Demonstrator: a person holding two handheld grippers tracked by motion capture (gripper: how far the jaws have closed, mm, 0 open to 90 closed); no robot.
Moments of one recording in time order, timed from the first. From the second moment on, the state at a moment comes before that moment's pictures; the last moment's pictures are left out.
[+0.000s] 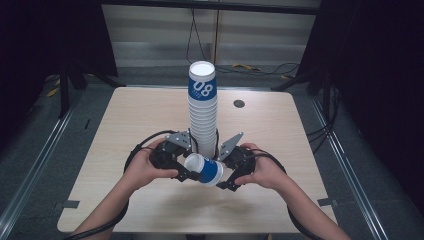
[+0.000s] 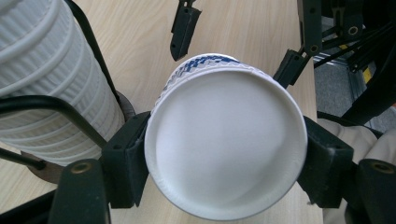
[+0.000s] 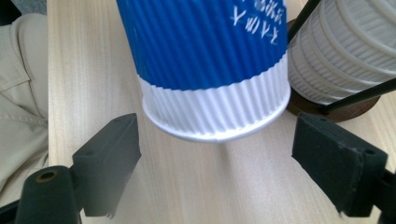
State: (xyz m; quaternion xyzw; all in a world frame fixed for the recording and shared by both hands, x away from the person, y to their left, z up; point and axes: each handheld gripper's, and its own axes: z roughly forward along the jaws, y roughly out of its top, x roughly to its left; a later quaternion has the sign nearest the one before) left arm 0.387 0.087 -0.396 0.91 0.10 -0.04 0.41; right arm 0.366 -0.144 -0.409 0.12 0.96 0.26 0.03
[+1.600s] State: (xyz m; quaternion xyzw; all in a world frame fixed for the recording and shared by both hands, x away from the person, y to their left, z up) left arm 0.391 0.103 -0.401 0.89 0.13 -0.05 0.44; right arm 0.363 -0.172 -0.437 0.19 0.89 0.41 0.04
